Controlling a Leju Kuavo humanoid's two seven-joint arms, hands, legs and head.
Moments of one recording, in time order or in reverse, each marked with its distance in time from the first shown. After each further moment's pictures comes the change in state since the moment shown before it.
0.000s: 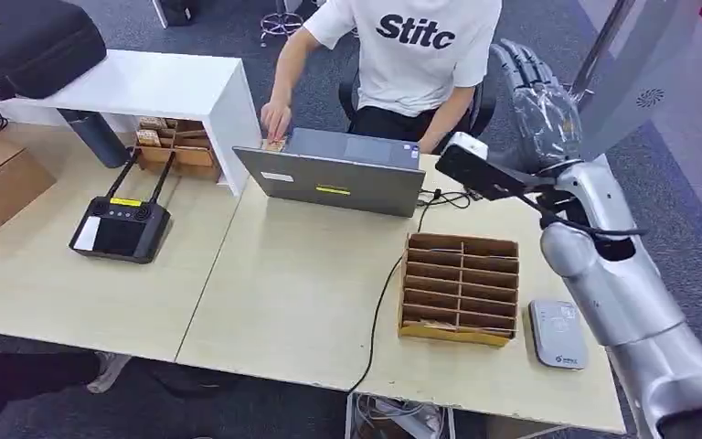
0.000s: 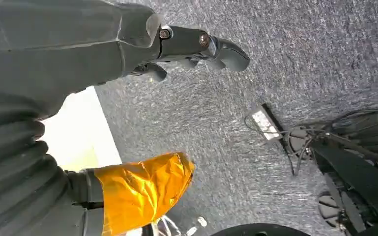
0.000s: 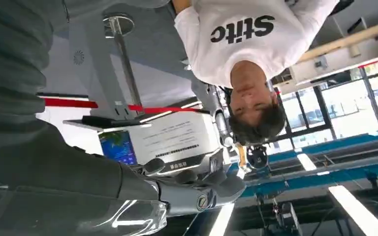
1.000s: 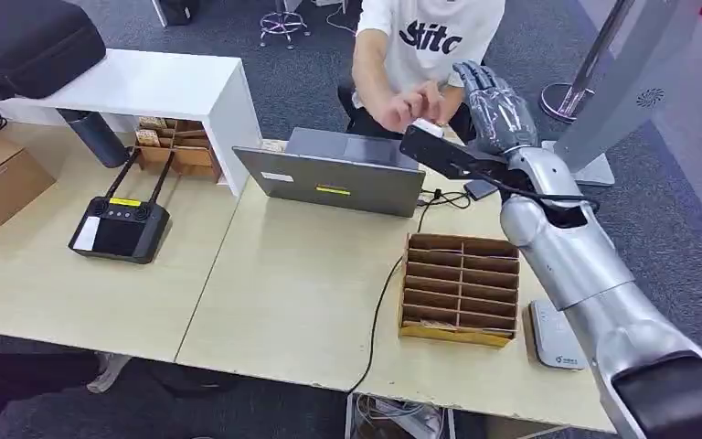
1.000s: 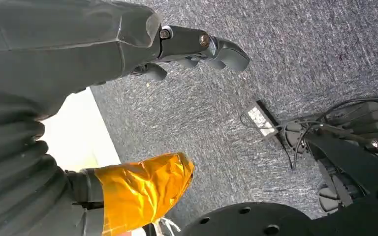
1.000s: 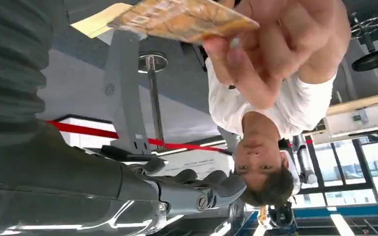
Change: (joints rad) left arm -0.019 -0.026 -0.049 0.000 0.000 0.000 0.010; right arm -0.109 0.140 0.046 0.304 -0.001 0.055 0.059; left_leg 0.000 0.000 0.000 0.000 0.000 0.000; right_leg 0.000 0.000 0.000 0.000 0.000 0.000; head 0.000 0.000
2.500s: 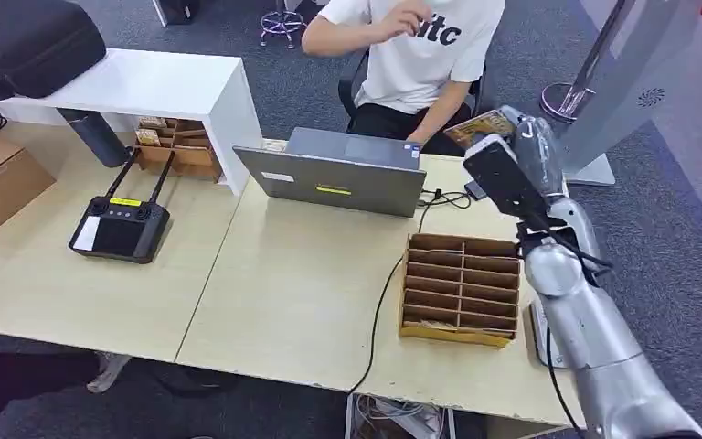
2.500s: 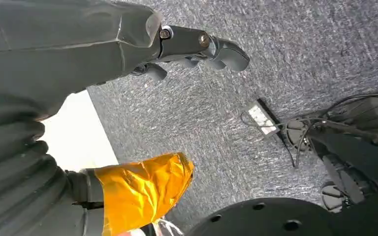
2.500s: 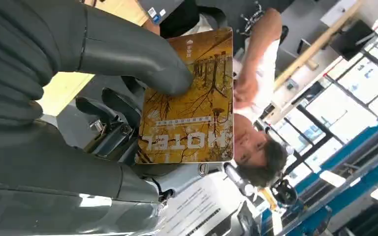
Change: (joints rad) left arm 0.038 -0.002 -0.012 0.000 0.000 0.011 -0.049; right arm 0.330 -0.044 -0.246 -0.369 -0.316 -0.126 -0.171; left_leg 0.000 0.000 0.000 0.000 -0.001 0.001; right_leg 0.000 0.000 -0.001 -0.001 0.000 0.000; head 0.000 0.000
